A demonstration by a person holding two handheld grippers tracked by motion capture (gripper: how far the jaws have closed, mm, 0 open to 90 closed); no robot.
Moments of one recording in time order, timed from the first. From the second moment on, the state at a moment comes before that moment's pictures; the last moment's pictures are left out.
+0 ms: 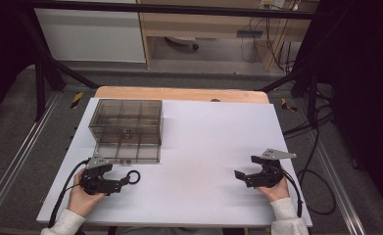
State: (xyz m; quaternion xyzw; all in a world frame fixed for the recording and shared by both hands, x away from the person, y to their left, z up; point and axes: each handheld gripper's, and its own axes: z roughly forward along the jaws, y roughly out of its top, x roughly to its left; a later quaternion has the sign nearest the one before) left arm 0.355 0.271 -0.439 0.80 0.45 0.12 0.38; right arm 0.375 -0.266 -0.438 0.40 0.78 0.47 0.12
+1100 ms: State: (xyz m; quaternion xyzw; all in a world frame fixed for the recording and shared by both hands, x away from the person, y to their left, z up) left arm 0.356 0.254 -0.441 0.79 0.48 0.12 0.36; right arm 0.374 -0.266 -0.438 0.40 0.78 0.47 0.12
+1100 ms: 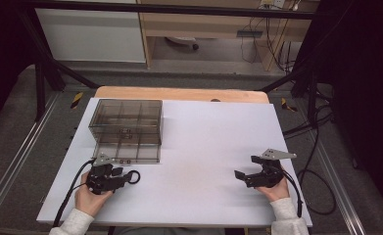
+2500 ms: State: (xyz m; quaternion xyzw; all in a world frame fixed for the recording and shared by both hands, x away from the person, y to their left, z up) left arm 0.356 0.242 -0.446 0.80 0.47 0.16 0.34; right arm 0.374 -0.266 -0.437 0.40 0.78 0.47 0.12
